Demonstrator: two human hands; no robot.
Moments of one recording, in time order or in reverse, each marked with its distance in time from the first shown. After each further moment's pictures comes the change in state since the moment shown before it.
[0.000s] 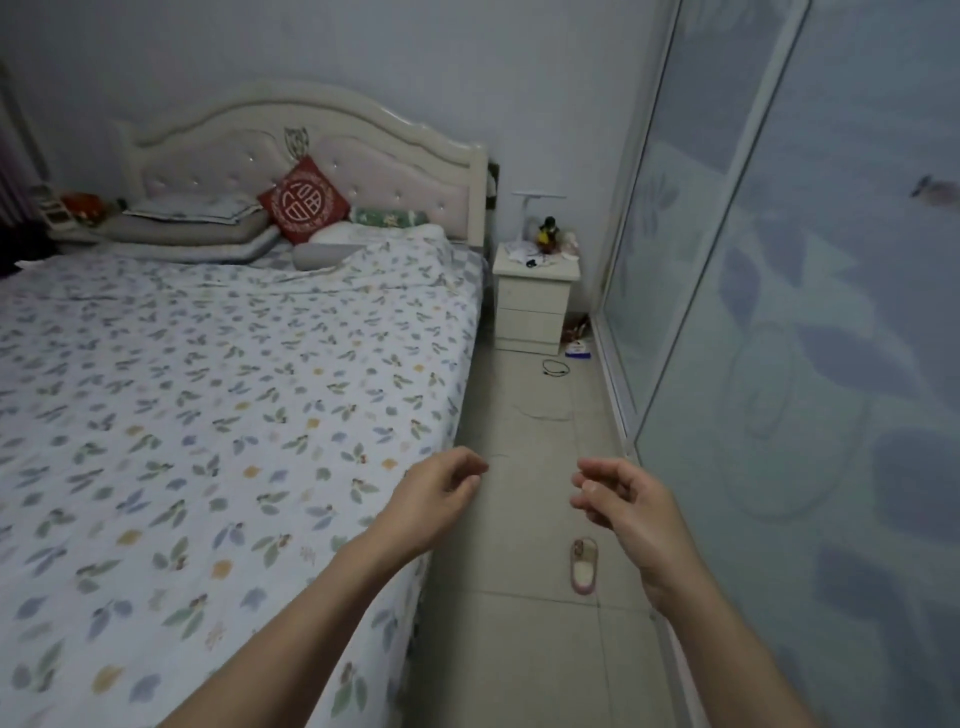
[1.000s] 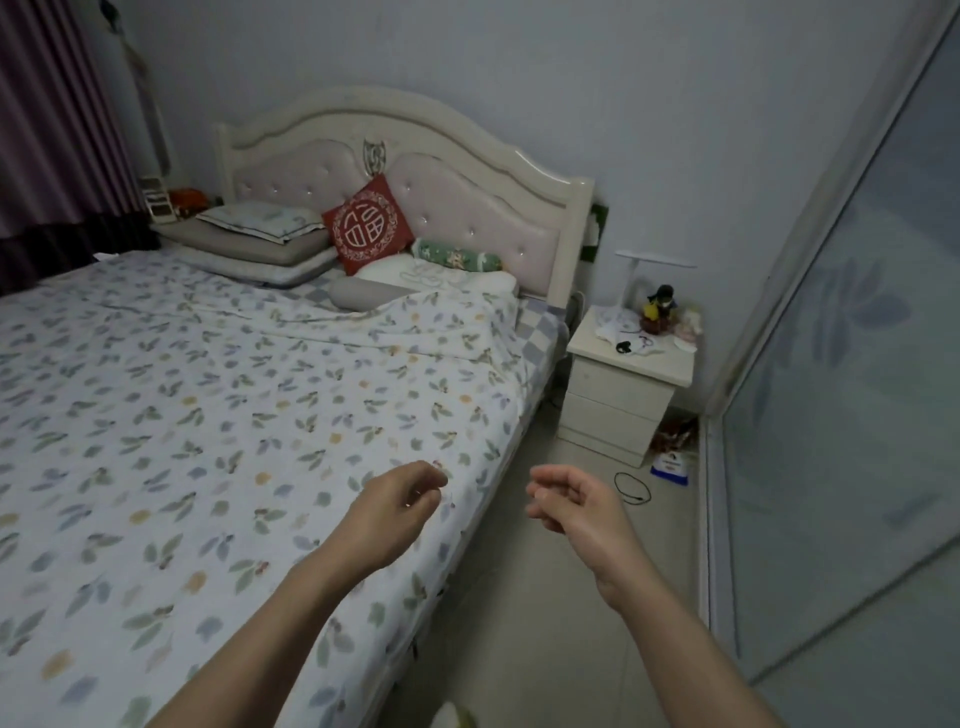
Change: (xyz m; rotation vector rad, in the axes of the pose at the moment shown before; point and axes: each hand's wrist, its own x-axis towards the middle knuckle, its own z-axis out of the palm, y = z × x) left_hand 0.491 -0.079 0.004 0.012 0.215 -0.358; right_hand 0.582 -0.042 0.024 -0.106 -0.467 0.040
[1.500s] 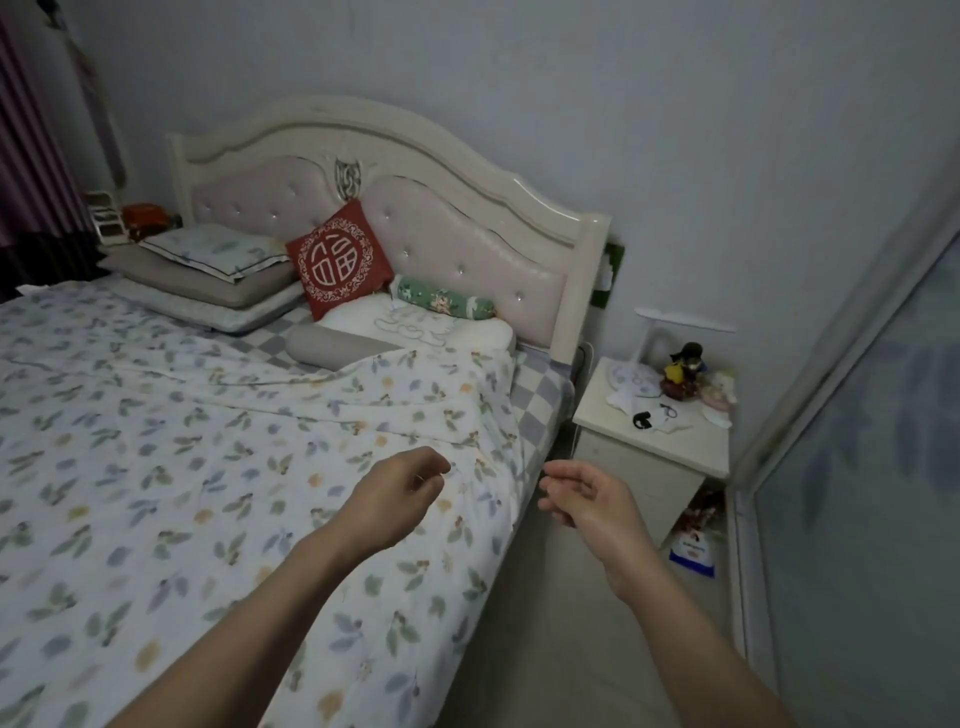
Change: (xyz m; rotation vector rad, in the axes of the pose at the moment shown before) left_hand 0.335 0.007 -0.031 0.051 -0.011 0.007; right_hand 0.325 -0.063 -0.047 -0.056 0.053 0.013
